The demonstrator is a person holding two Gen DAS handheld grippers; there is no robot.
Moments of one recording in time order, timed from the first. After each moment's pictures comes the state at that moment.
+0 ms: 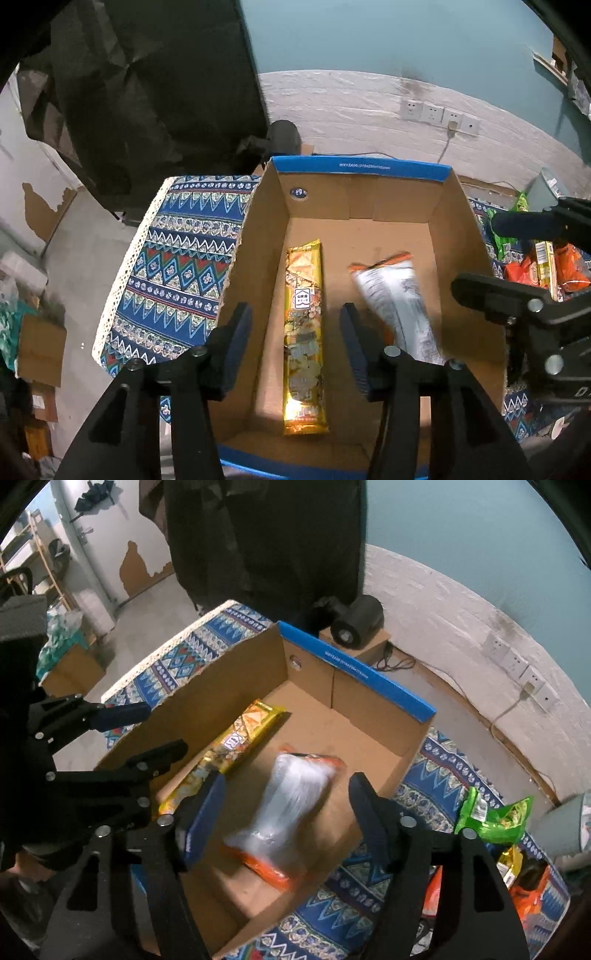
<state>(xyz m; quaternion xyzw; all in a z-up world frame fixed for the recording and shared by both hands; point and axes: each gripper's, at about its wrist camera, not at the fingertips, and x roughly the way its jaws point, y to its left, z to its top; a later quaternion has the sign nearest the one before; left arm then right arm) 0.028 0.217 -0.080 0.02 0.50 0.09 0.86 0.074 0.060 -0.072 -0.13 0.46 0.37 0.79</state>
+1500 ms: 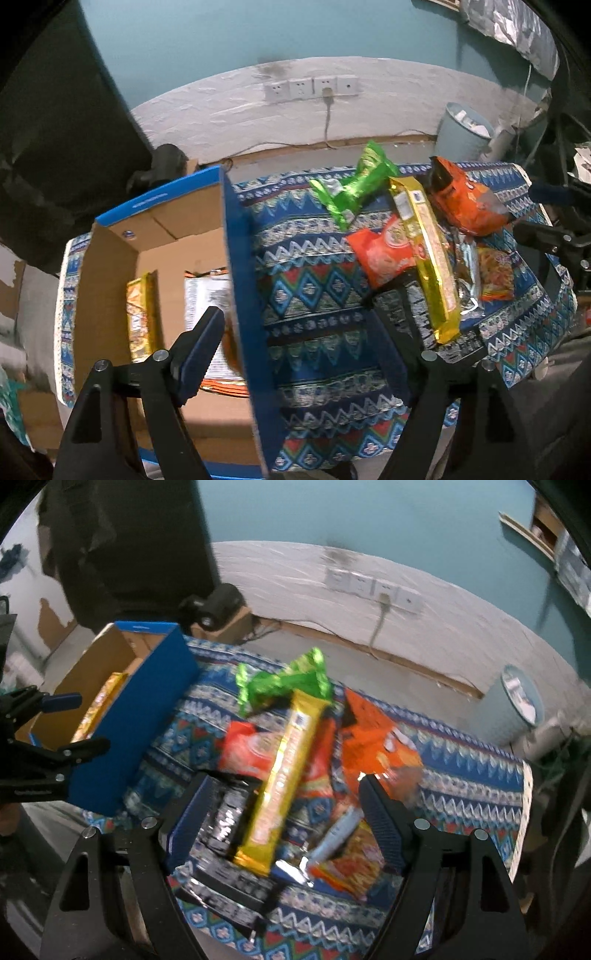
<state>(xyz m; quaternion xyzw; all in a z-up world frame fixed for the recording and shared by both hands) 0.028 0.014 -0.073 0.09 0.52 -0.07 0.84 0.054 -0.230 -0.078 -0.06 0.49 0.20 0.85</state>
